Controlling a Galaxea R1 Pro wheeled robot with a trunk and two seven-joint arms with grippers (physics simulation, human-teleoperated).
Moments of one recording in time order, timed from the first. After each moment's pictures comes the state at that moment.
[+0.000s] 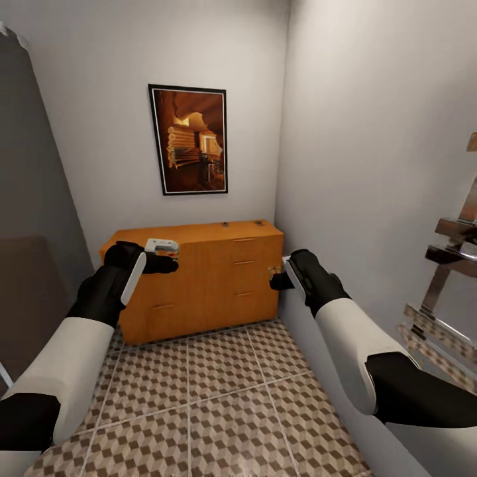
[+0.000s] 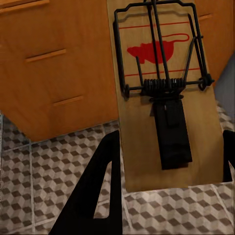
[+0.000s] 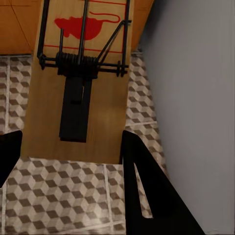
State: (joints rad) left arm -1.03 0.07 -0.12 -1.05 0.07 1.04 0.00; right arm -1.17 0.16 0.03 -0.59 0.15 0.97 -0.04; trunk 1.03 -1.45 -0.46
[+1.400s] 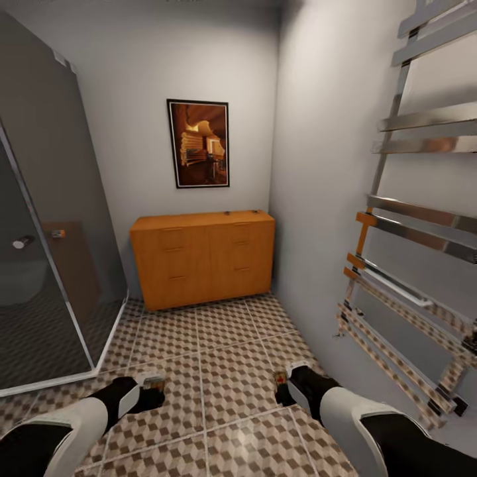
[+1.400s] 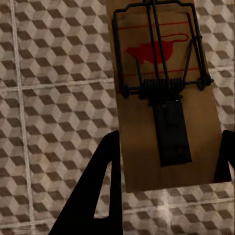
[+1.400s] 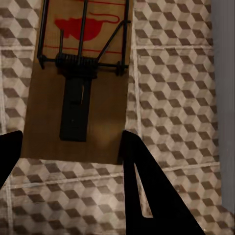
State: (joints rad) left arm -0.83 0.08 -0.11 -0.01 0.23 0.34 0.00; right arm -0.87 0.14 0.04 -0.02 0.15 0.43 -0.12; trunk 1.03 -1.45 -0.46
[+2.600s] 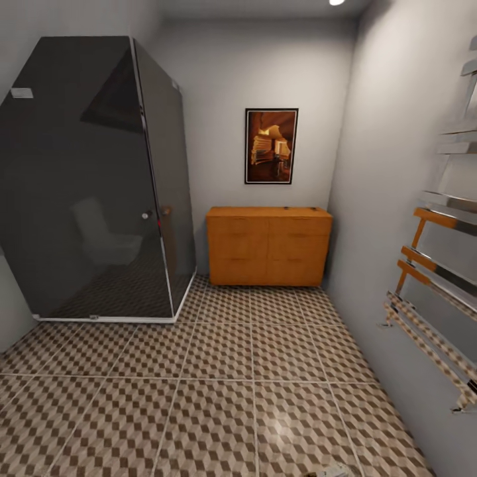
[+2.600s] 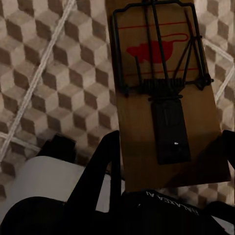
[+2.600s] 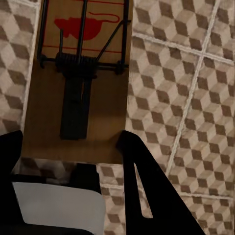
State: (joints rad) left arm -0.33 0.01 -0.11 0.00 0.58 0.04 0.00; right arm -0.52 0.05 0.04 0.03 0.19 0.24 -0.12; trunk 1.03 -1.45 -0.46
